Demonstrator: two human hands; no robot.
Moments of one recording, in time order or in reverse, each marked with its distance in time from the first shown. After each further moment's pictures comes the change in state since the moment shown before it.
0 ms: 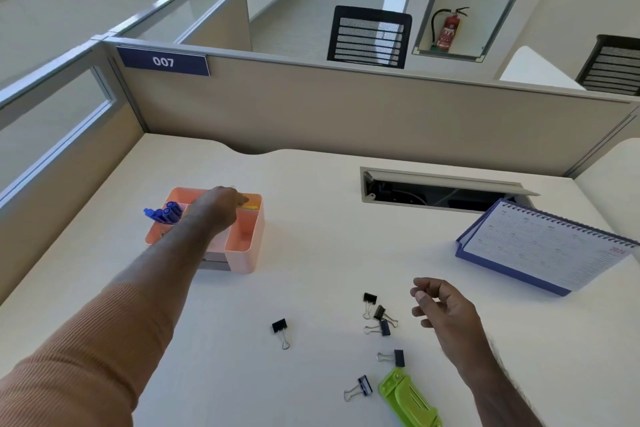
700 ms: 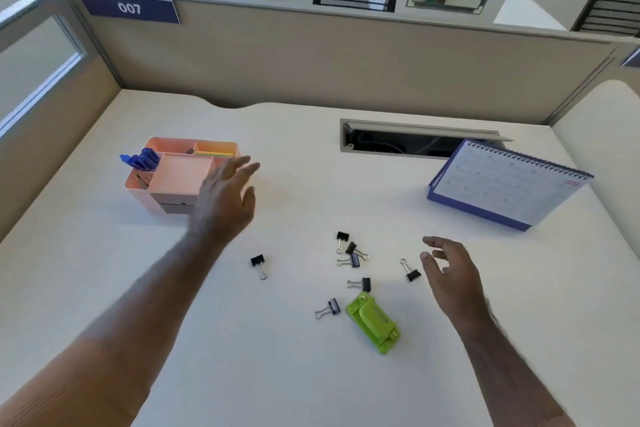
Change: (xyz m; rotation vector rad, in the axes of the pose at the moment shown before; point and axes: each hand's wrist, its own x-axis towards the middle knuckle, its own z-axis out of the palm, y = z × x) left_hand -0.126 0.066 0.036 -0.323 0.408 0.258; right_hand -0.027 0.046 -0.061 -0.369 0.184 -0.131
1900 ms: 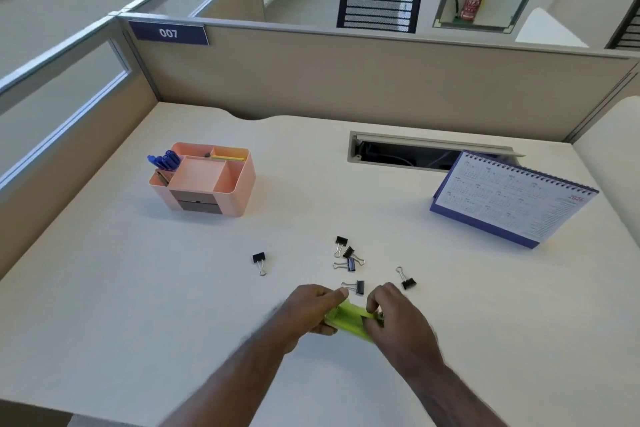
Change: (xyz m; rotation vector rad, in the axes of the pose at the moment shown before) left_hand -0.128 0.149 0.065 -0.925 -0.675 -0.846; right_hand -0.066 -0.002 0.014 -0.307 -0.387 -0.335
